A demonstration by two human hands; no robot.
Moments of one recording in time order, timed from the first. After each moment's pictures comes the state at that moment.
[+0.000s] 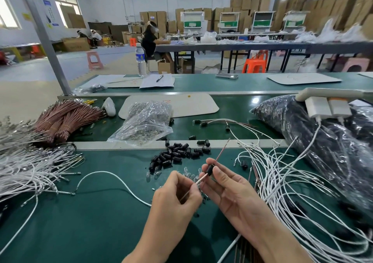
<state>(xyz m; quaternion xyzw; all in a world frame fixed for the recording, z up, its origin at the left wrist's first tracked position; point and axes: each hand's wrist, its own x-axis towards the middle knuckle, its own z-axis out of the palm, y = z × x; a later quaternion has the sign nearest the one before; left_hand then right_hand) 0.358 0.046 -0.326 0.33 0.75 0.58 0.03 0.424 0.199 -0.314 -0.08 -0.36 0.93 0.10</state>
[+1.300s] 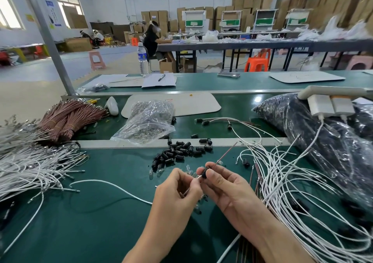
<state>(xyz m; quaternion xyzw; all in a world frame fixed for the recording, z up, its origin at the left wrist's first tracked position) 0.361 0.047 -0.319 0.28 0.73 0.62 0.05 0.423 0.185 -0.308 -0.11 -0.36 0.92 0.11</state>
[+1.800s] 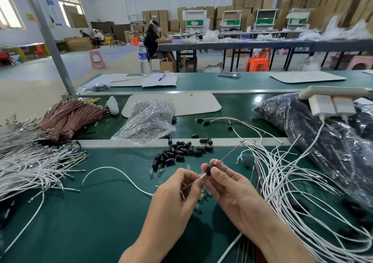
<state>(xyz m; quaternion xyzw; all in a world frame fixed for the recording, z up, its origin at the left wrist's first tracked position) 0.354 0.041 -0.328 0.39 0.76 0.52 -0.03 0.423 0.189 -0.309 -0.11 -0.34 0.93 0.11</state>
